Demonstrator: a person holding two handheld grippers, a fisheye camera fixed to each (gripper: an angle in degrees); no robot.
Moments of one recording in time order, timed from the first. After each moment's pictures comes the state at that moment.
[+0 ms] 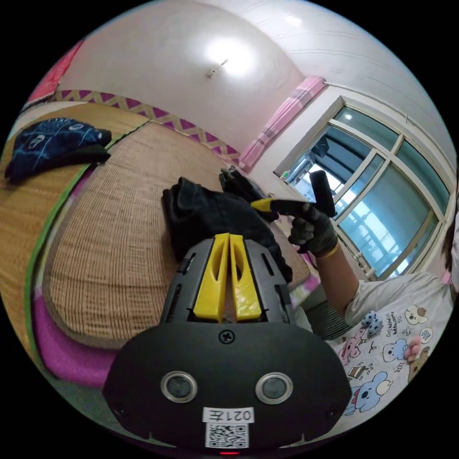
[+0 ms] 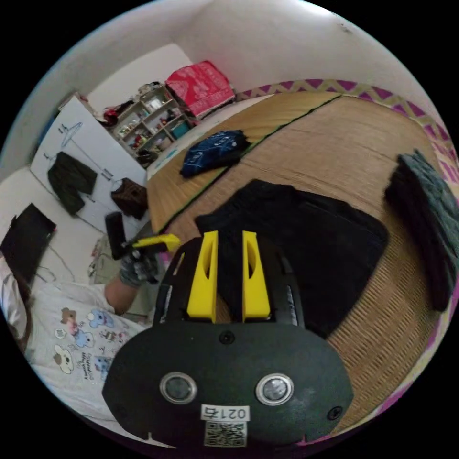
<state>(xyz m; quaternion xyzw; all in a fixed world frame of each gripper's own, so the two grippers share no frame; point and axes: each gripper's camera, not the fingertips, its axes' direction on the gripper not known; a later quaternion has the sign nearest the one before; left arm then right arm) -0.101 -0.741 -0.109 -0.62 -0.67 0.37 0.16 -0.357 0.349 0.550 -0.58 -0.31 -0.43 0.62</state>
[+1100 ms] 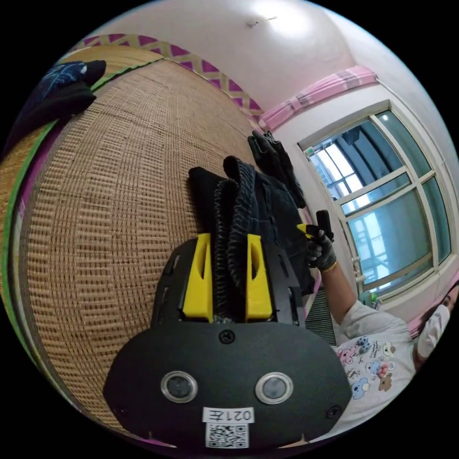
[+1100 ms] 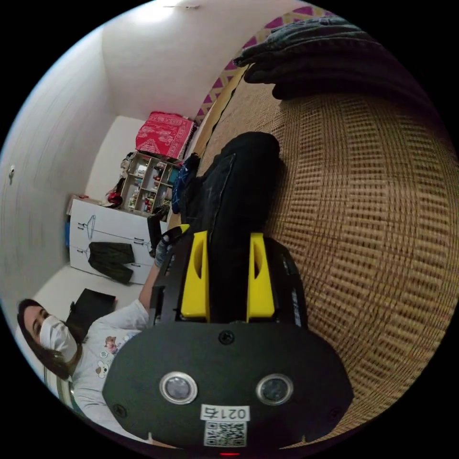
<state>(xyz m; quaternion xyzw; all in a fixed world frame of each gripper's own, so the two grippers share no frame) -0.297 -0.874 -0.058 -0.59 -0.77 0.22 0.11 -0.144 0.271 0.743 -0.67 -0.28 -0.16 0.67</state>
